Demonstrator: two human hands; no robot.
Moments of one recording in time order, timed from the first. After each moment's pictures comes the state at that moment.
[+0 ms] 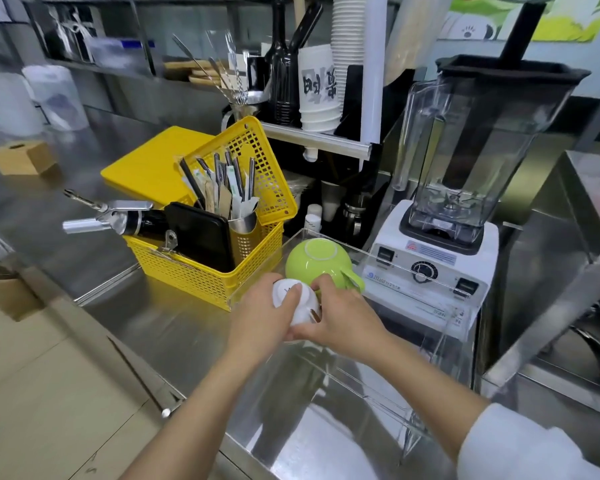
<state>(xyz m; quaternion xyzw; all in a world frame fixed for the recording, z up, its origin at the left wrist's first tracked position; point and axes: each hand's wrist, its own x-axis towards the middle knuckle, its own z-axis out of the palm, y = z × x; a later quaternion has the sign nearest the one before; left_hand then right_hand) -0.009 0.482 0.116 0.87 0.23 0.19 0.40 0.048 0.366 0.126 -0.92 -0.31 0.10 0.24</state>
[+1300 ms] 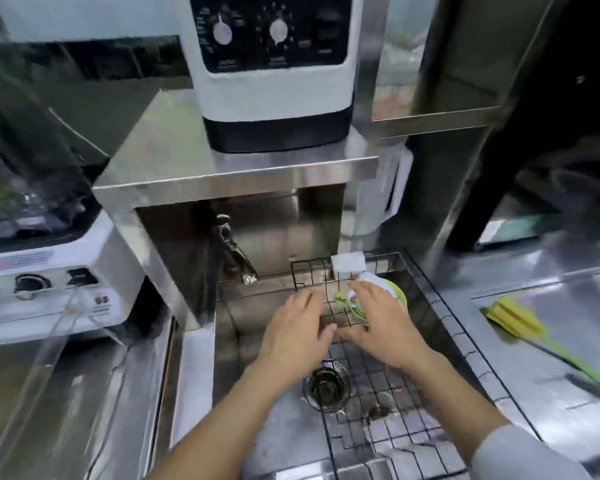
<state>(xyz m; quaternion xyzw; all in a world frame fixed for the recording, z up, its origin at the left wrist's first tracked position) 0.038 0.031 0.052 0.93 -0.29 -0.06 0.21 0.002 -0.126 0.032 -0.97 0.06 0.00 0.23</state>
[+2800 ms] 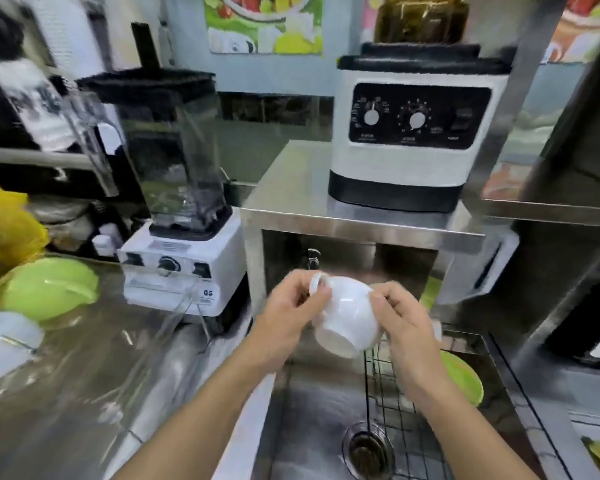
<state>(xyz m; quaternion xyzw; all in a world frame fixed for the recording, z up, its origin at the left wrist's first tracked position) 0.037 0.117 0.141 0.67 -0.12 -0.01 0.73 0.023 -0.036 0.133 -0.70 -0.09 -0.11 0.70</state>
